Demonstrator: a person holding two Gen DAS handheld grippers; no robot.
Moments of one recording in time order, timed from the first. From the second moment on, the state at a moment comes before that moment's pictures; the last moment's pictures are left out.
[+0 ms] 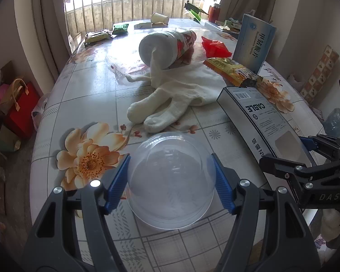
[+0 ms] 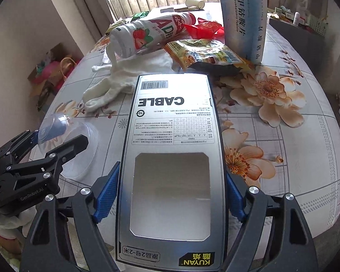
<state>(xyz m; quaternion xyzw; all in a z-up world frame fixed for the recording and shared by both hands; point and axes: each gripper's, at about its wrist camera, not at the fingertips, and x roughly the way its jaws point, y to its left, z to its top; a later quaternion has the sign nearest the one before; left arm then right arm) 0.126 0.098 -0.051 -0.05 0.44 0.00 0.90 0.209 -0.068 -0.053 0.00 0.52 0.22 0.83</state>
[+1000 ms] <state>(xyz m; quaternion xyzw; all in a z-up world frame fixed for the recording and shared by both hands) 0.108 0.080 -0.010 -0.03 0.41 0.00 0.91 0.188 -0.125 -0.019 0.16 0.50 0.29 0.80</state>
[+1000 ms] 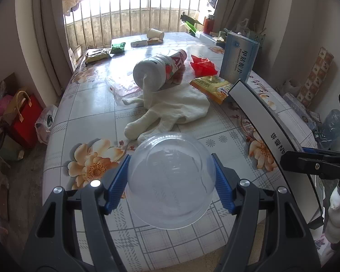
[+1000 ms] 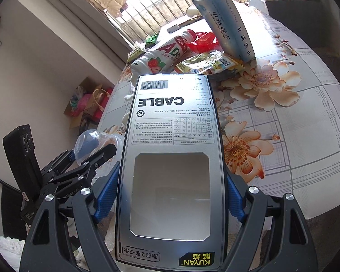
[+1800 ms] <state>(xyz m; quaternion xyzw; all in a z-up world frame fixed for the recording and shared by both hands) 0.159 -0.128 0.048 0.02 0.38 -0.26 0.89 0.103 -0.366 0.003 0.38 0.35 0.13 0.85</state>
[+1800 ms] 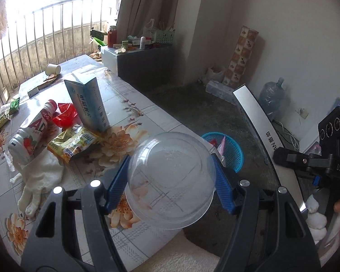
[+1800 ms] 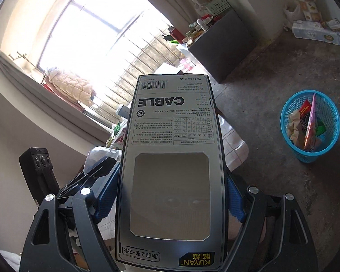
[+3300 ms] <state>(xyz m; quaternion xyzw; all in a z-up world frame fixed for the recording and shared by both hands) 0.306 -0.407 -0.060 0.02 0.54 -0.37 0.76 0.109 -0.597 -0.323 0.77 0.28 -0.08 0.57</state>
